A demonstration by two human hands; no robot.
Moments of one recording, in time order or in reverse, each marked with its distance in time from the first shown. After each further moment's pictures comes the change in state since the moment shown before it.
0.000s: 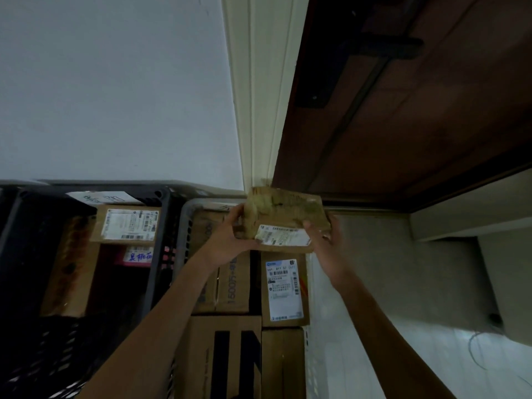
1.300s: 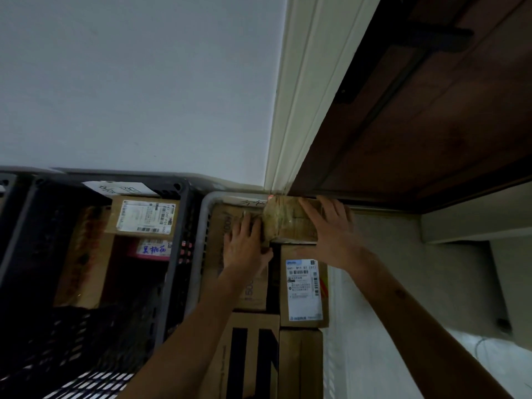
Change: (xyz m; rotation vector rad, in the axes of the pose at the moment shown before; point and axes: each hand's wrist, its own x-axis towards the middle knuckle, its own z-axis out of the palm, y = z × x) left_hand 0.004 -0.054 0.020 1.083 0.247 -0.026; right_hand 0.030 -0.023 0.020 -1.342 -0.277 -0.409
